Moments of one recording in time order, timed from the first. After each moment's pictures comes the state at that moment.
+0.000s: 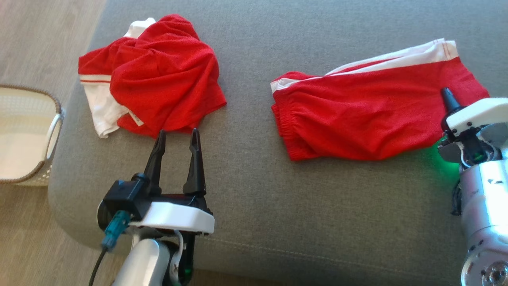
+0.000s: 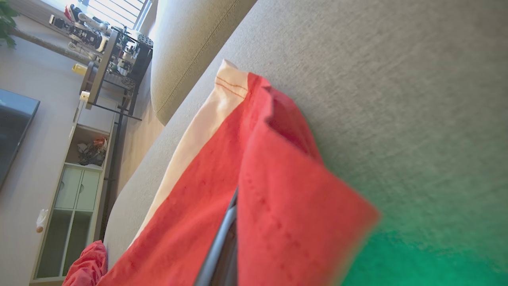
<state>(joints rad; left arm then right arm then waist) -0.11 0.05 -0.38 0.01 -0.33 0.19 -0.26 -0.83 -0.12 -0.57 1.09 0.48 0.13 0.17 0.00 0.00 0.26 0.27</state>
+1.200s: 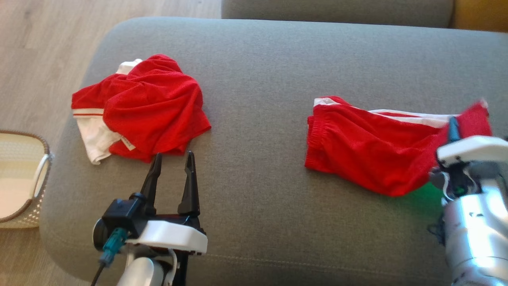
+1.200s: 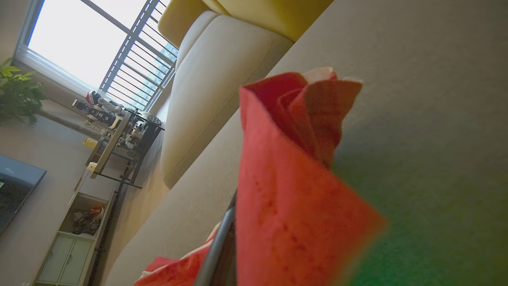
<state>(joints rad) -0.02 0.05 -0.34 0.03 -0.30 0.15 -0.26 -0.67 -0.06 -0.59 1.03 0.48 0.13 -0.08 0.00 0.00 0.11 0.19</state>
